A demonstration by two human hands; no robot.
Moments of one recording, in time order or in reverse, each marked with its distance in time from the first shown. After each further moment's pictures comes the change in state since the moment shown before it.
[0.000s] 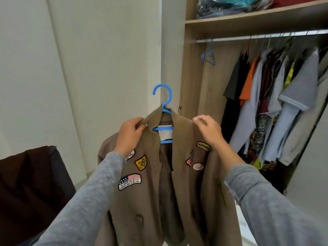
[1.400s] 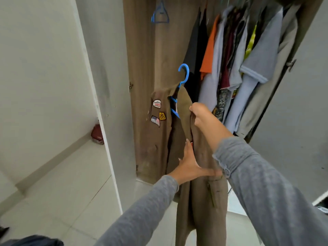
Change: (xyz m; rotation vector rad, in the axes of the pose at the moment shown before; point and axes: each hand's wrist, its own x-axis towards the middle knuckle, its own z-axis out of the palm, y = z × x) left_hand -0.034 0.050 0.334 -0.473 -1.034 -0.226; right_hand 0.125 0.113 -0.030 0.481 0.249 0.858
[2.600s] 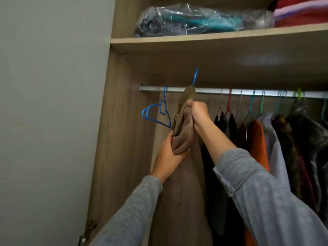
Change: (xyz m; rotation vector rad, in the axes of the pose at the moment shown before) left_hand 0.534 0.143 -0.387 0.002 0.726 0.665; right_hand 0.395 -0.374 0.156 0.264 -0.129 -0.664
